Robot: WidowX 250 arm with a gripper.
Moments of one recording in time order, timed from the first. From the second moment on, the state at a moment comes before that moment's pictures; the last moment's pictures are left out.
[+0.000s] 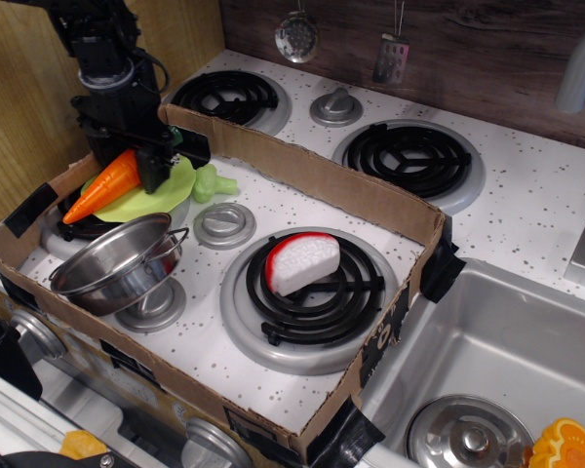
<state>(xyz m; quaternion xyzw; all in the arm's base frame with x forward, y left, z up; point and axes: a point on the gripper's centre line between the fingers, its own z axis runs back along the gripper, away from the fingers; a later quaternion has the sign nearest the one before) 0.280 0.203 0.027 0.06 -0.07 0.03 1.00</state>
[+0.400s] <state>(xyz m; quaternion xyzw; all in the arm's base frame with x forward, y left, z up) 0.275 0.208 0.028 0.09 -0.07 0.03 0.99</state>
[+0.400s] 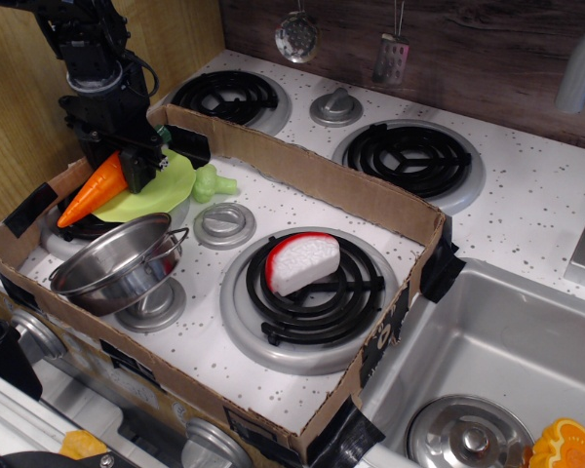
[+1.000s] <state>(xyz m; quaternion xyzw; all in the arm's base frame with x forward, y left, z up) 0.297 0.161 0.095 0.18 -0.05 0.00 0.98</state>
